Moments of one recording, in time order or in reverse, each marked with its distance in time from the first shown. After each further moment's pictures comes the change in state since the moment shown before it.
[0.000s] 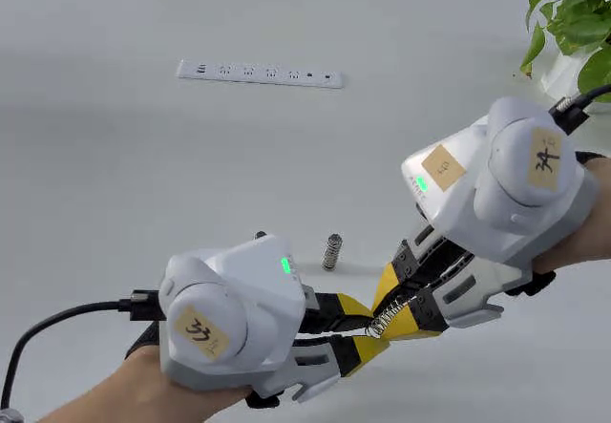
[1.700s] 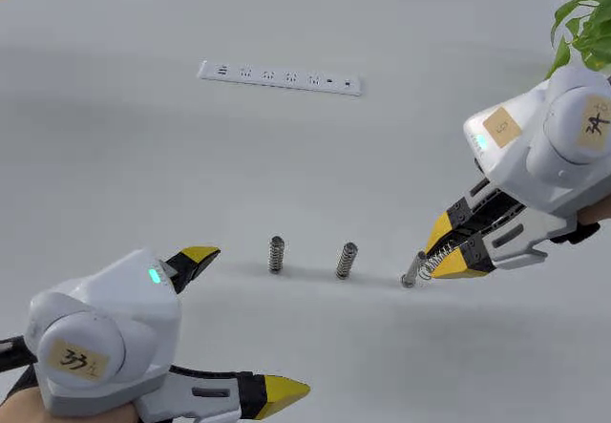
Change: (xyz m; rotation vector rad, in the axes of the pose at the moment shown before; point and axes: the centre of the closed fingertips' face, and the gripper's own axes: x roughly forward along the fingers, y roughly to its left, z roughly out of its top) left arm -0.080 0.067 -0.063 -0.144 0.047 0.367; right arm -0.038 -0.073 -0.052 0.000 0.113 -0.137
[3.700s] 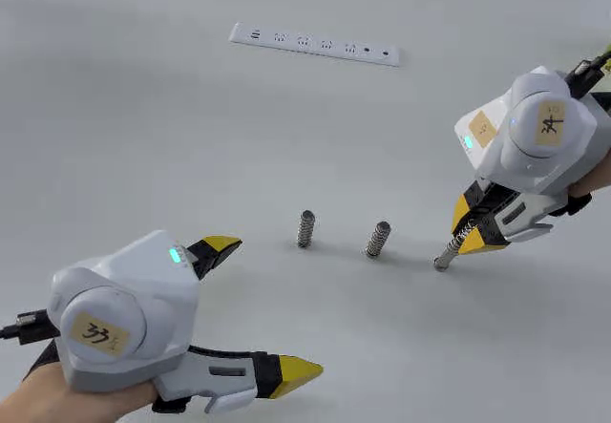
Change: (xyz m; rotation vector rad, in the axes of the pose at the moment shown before) left arm -0.008 0.001 -0.019 -0.066 0.029 0.009; right arm 0.046 -0.020 -0.030 -0.086 0.193 0.080
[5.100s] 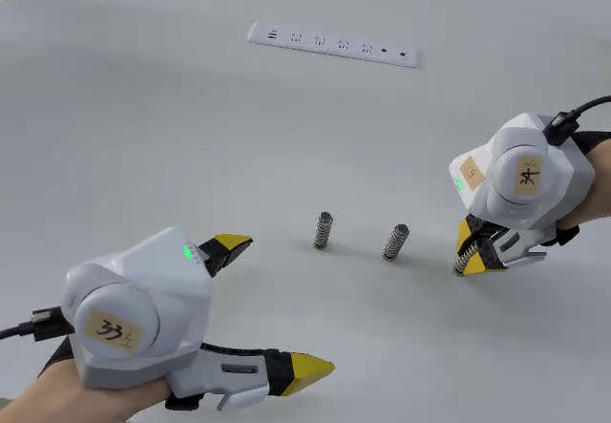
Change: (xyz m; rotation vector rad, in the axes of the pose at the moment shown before) left arm -0.004 0.005 0.002 -0.008 -0.009 0.013; right arm 0.031 0.000 -0.003 -0.009 0.043 -0.006
